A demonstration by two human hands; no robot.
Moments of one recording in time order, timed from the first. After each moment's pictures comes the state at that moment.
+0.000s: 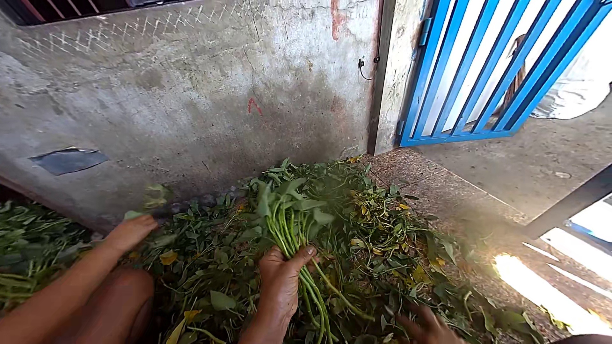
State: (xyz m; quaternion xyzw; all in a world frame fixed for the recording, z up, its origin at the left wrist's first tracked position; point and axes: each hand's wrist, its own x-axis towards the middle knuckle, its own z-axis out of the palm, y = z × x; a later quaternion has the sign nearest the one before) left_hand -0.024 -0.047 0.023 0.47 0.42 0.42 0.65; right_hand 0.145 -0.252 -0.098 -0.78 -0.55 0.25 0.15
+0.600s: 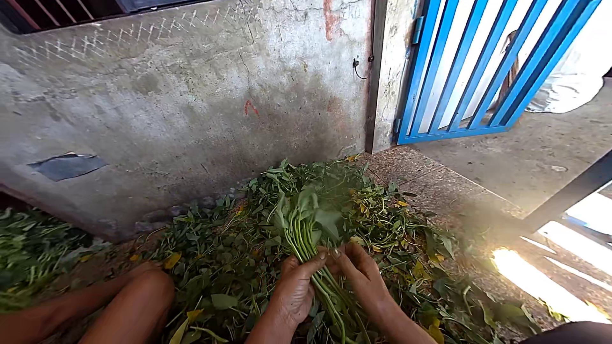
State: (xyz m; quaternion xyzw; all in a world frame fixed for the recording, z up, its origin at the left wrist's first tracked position) left_hand -0.023 -0.037 -0.035 0.38 0.39 0.32 0.78; right_hand 0.106 -0.114 -0.087 -0.57 -0.37 0.37 0.63
